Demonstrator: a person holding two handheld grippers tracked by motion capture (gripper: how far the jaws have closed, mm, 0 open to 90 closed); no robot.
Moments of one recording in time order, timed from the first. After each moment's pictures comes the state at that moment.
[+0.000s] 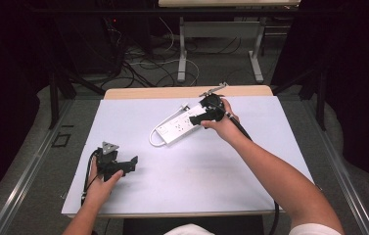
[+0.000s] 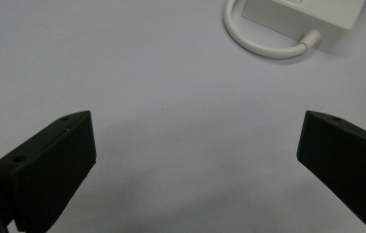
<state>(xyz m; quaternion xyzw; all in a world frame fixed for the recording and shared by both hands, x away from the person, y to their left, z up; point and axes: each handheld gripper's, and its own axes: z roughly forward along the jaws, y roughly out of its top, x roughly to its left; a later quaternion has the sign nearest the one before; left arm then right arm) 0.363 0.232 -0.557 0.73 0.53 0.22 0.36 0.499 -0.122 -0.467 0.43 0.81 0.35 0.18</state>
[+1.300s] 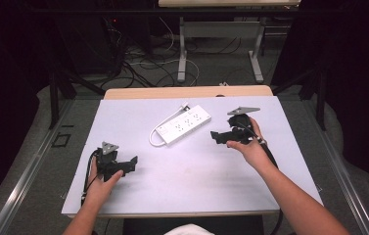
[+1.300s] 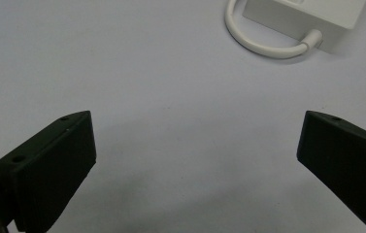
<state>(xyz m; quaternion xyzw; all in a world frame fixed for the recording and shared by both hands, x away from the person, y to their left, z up) 0.362 0.233 -0.556 0.73 0.53 0.22 0.36 0.425 -0.195 -0.479 0.45 0.77 0.41 0.19</state>
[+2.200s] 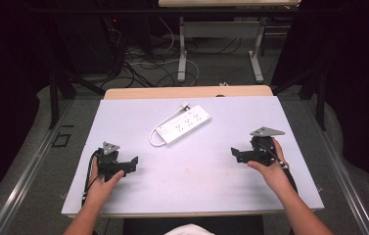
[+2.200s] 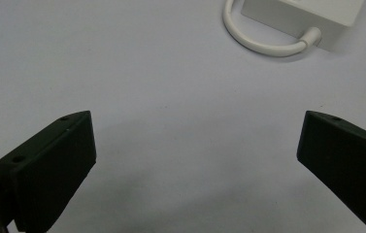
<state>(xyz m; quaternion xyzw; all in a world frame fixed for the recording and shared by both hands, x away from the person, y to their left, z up) 0.361 0.230 -0.556 0.74 0.53 0.22 0.36 0.374 -0.253 -0.514 0.47 0.75 0.40 0.22</state>
